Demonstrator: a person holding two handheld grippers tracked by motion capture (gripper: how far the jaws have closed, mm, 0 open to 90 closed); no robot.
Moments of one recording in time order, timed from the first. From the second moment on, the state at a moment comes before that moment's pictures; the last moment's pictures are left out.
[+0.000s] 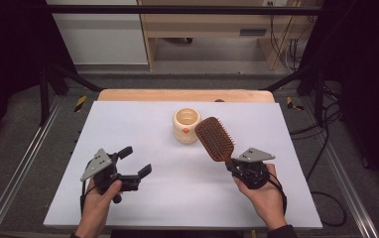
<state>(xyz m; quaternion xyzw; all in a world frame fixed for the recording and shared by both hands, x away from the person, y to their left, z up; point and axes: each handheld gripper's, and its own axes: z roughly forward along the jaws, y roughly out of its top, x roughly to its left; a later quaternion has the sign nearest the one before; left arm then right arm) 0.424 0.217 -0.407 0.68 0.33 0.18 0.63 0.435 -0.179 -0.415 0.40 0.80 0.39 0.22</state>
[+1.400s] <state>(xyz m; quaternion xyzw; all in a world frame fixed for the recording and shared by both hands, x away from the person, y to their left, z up) 0.476 0.101 -0.390 0.66 0.36 0.02 0.67 0.417 -0.148 -0.415 0.34 0.78 0.46 0.25</state>
